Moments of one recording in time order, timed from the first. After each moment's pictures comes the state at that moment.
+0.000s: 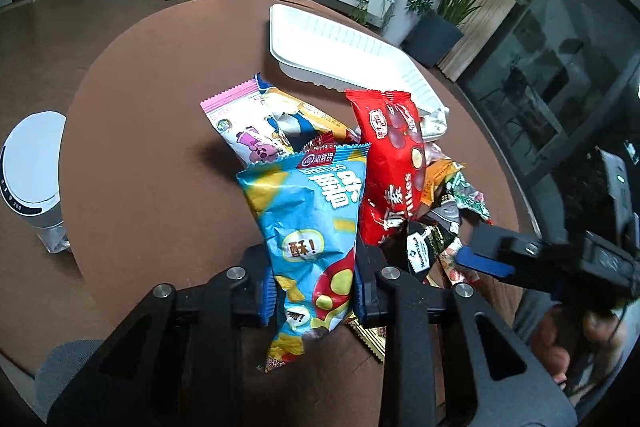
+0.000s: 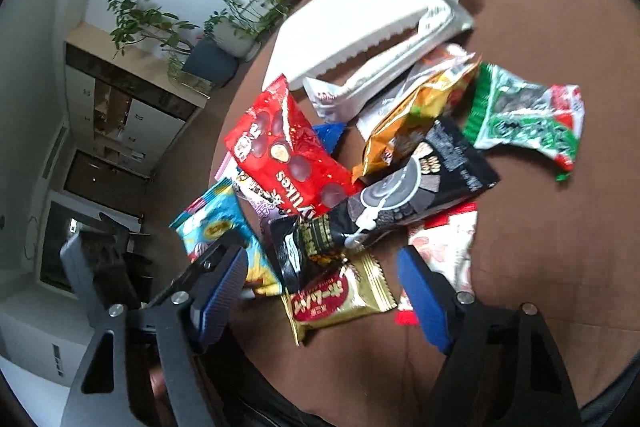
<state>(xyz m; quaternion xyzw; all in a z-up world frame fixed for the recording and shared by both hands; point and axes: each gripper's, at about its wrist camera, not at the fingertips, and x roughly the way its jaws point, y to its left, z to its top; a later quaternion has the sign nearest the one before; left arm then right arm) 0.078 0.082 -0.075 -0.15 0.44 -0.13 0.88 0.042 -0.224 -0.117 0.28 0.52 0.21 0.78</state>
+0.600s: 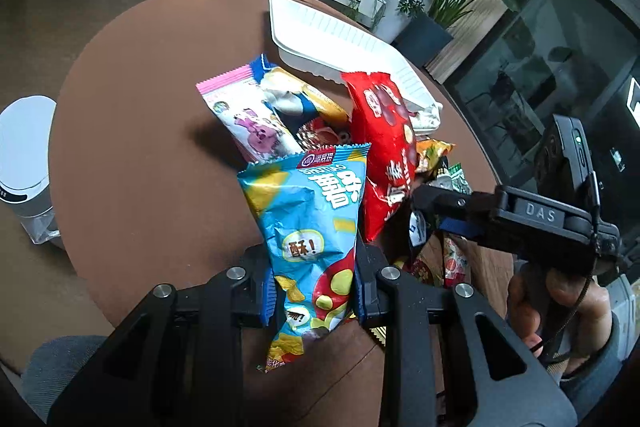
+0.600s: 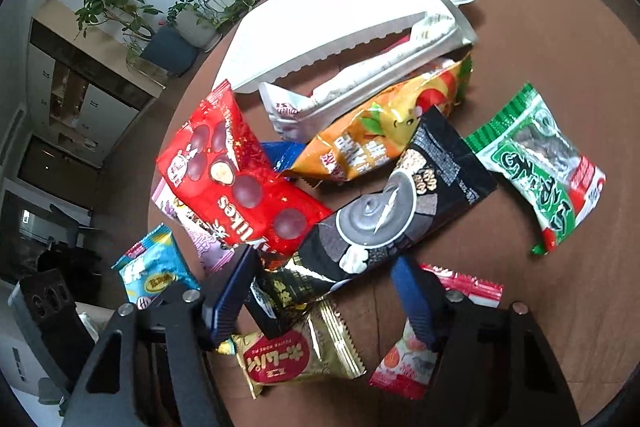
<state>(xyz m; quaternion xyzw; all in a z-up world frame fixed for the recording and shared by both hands) 0.062 0.088 -0.085 -0.18 0.44 -0.15 0.87 0.095 -0.202 -0.127 0.21 0.54 0.14 0.80</state>
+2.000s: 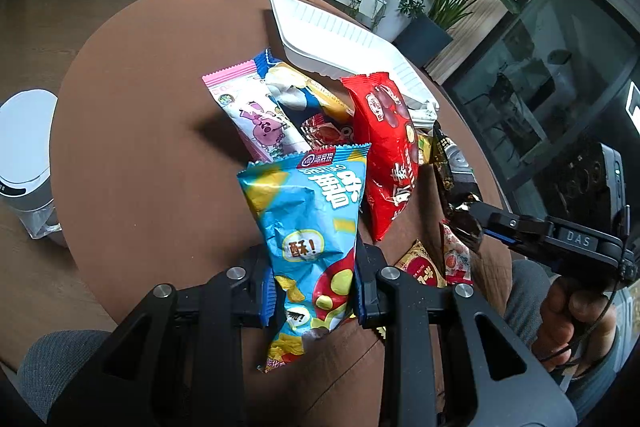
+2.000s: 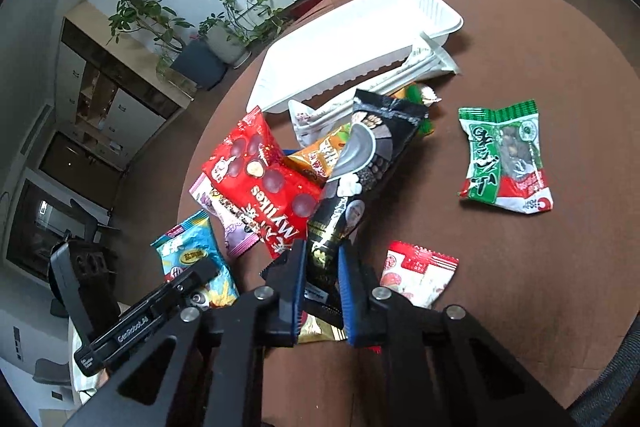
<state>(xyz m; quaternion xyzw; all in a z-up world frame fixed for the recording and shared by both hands) 0.061 0.093 -0.086 -0.19 0.44 -0.15 0.86 0.059 -0.238 -0.105 0.22 0.49 0.19 0.82</state>
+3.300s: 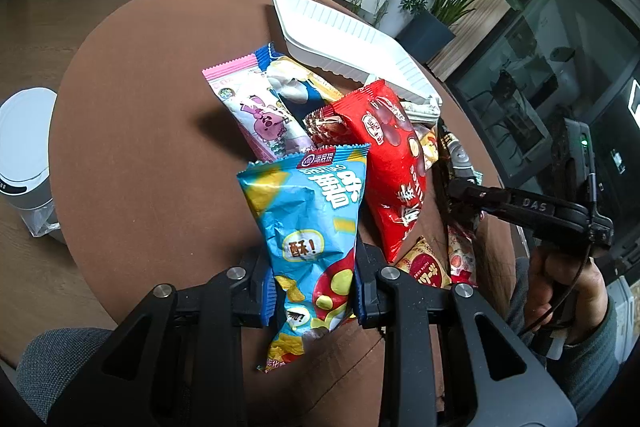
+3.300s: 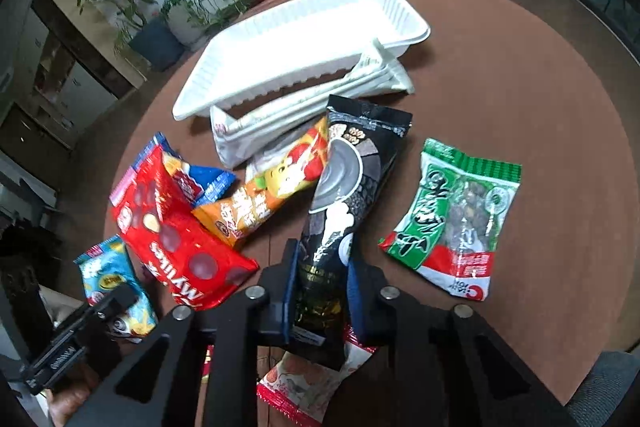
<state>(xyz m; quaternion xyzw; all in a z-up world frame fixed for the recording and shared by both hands) 0.066 0.084 -0.088 -0.18 0.45 -0.15 0.86 0.106 -0.257 -0.111 0.14 0.51 0.13 0.84</state>
